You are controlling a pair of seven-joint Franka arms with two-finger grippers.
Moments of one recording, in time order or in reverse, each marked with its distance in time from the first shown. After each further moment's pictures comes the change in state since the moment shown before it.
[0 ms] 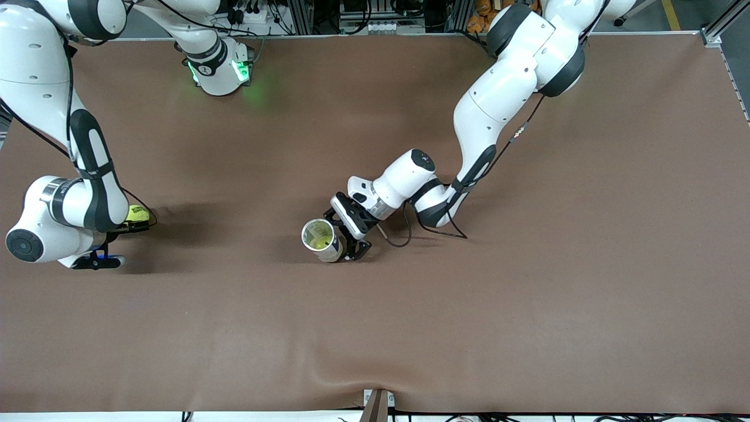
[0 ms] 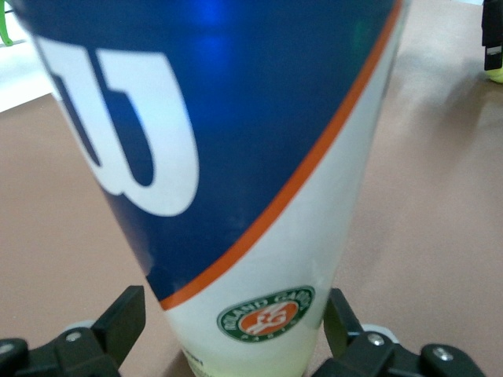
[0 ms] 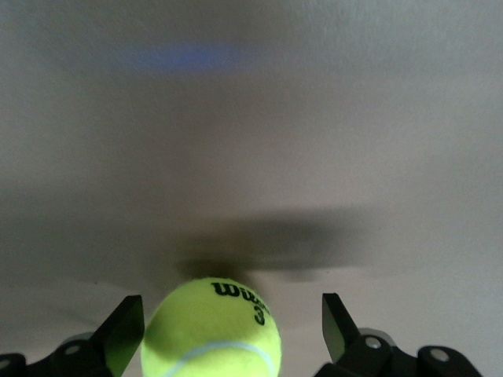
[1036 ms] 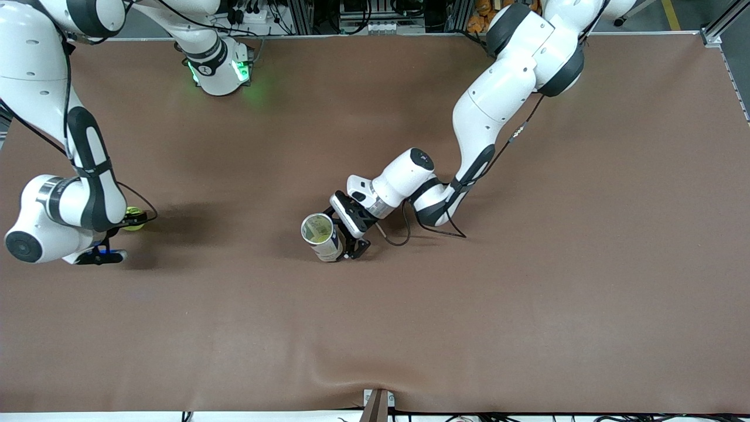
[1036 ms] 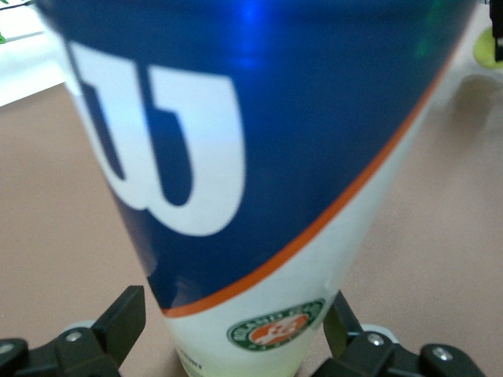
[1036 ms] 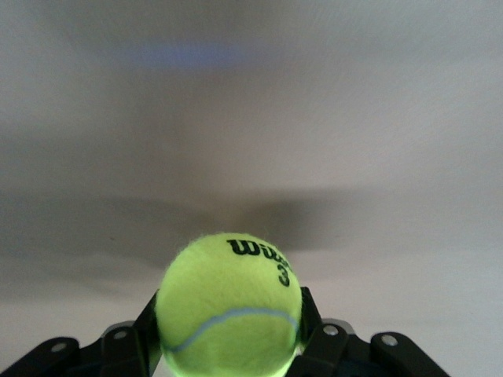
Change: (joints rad) left arm -0.006 0.000 0.000 -0.005 0.000 0.001 0.000; right arm -0.001 -0.020 0.010 0.055 0.000 -0.117 -0.033
